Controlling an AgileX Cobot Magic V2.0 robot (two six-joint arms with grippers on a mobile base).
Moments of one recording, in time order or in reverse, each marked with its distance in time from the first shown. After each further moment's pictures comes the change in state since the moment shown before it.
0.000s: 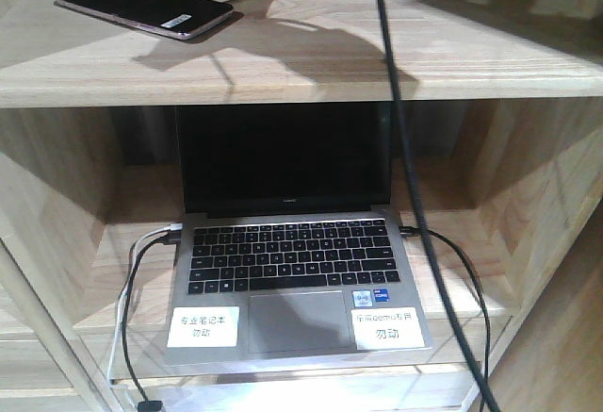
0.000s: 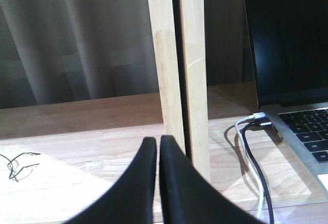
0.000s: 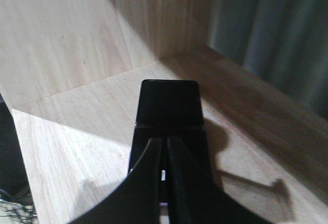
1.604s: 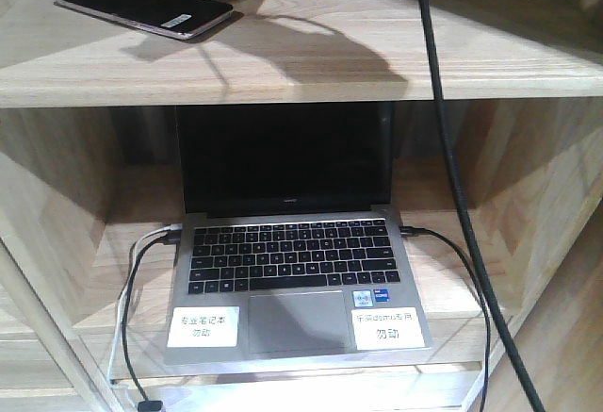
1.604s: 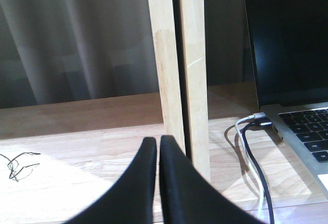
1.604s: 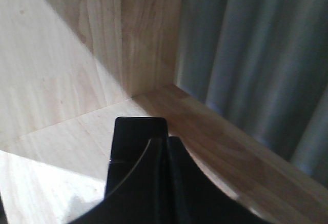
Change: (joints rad) left arm 0.000 0.000 0.000 0.000 0.000 0.000; right arm 0.000 -0.054 0.000 -0.061 -0.109 0.024
